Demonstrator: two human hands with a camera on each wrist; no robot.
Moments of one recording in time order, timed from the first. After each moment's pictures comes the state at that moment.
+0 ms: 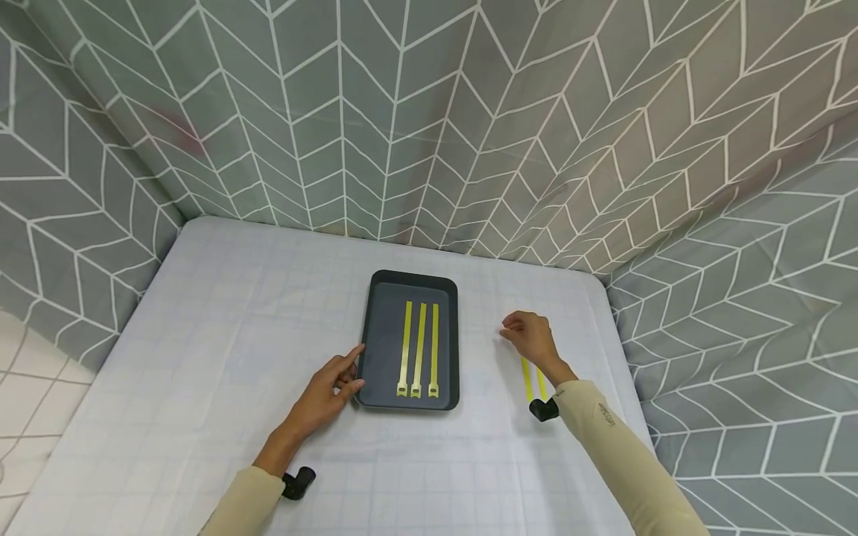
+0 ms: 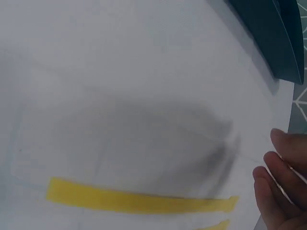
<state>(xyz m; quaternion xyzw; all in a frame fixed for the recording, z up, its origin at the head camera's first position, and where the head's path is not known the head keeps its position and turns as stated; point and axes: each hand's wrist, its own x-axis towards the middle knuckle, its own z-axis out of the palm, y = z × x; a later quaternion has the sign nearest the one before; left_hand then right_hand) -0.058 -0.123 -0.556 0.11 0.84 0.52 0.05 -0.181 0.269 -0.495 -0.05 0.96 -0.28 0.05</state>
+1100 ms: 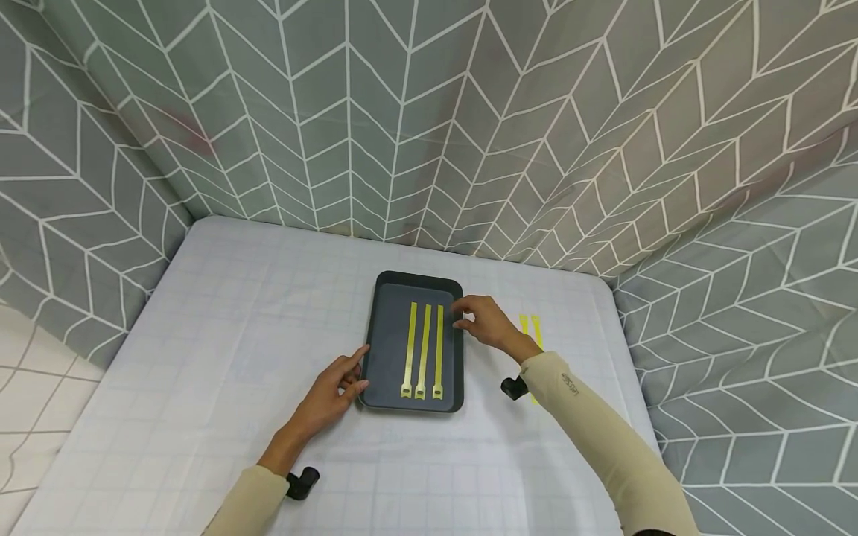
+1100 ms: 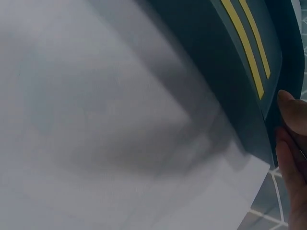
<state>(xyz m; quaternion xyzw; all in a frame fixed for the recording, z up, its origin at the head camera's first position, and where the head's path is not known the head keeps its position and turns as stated) -0.058 -0.122 -0.554 0.10 0.85 0.52 0.06 -0.213 0.186 -0.484 -0.30 0.92 -0.24 0.11</state>
